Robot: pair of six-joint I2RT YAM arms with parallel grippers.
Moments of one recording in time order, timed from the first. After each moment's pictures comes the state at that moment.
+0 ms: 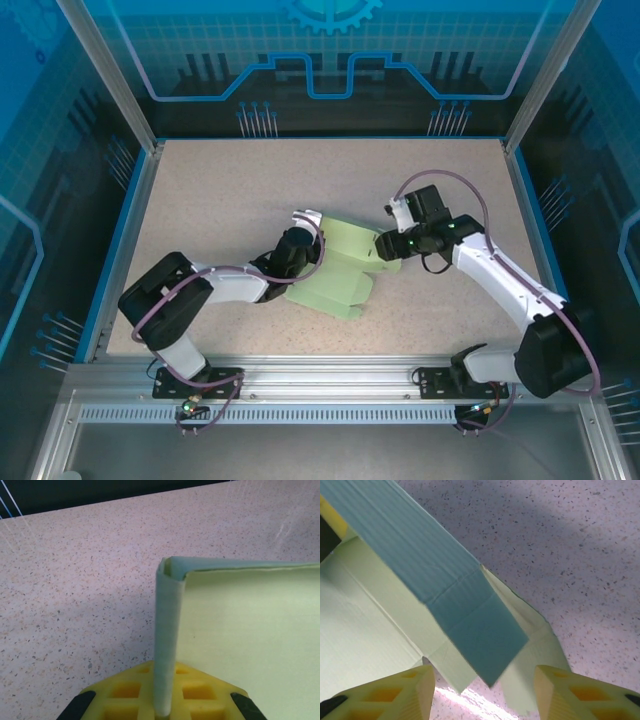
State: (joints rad) left arm -0.72 1.65 0.71 0.51 -0.38 -0.20; right arm 0.39 1.32 1.02 -0.71 -0.17 0.09
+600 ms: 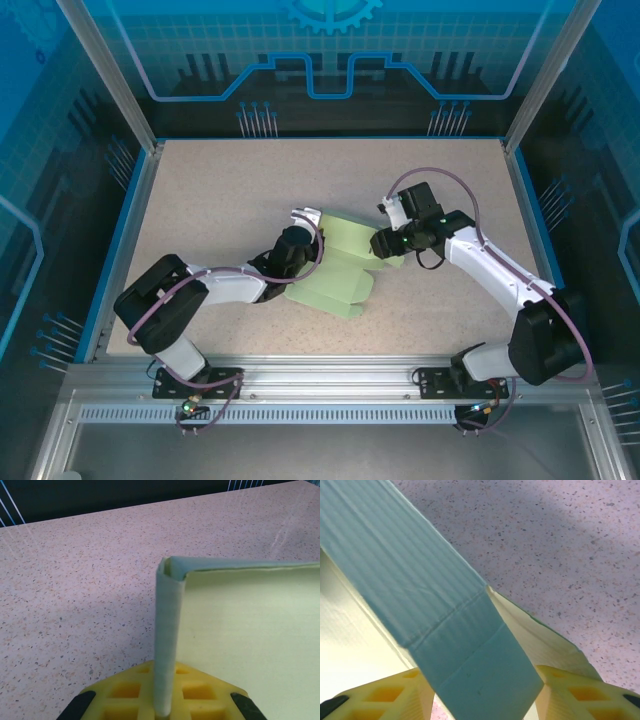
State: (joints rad) left arm -0.72 1.63 0.71 0.51 -0.38 -0.20; right arm 0.41 1.38 1.04 -0.69 -0.15 0.06
